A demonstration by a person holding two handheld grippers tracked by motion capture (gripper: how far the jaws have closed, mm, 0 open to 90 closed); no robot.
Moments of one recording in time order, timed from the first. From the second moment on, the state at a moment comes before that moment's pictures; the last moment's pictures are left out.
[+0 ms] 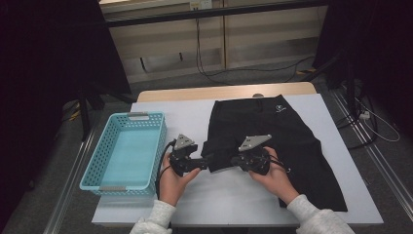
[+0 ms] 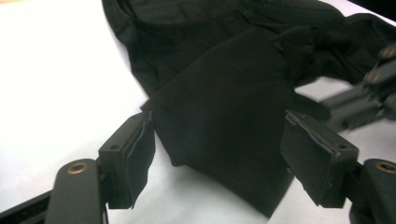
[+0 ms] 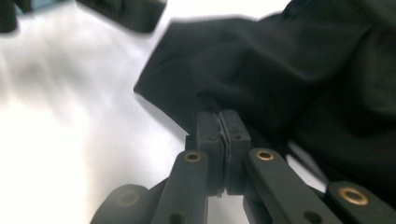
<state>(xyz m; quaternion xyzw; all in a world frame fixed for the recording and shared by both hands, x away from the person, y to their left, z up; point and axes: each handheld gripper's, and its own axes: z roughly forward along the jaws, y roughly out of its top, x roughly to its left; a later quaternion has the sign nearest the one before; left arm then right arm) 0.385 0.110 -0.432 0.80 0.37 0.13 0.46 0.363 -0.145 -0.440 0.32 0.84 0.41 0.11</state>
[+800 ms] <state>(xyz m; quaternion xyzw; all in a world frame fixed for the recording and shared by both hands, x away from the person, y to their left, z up) 0.375 0.092 -0.440 0.82 0.35 0.08 0.44 0.382 -0.155 -0.445 0.37 0.83 0.41 0.14</state>
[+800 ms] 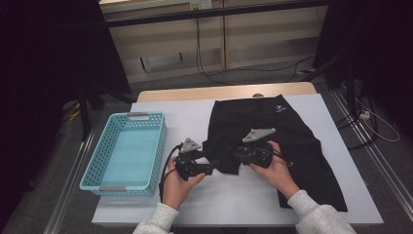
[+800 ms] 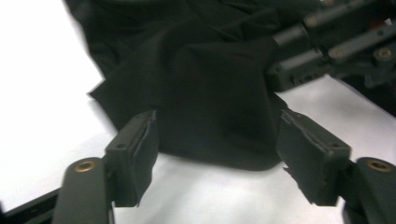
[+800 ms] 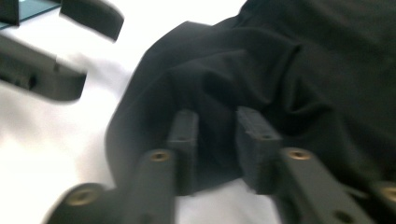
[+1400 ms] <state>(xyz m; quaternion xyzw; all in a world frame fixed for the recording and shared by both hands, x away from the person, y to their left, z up) 0.364 0.061 -0.457 0.86 0.30 0.07 0.40 0.369 -0.200 -0.436 0.39 0.82 0.39 0.18</state>
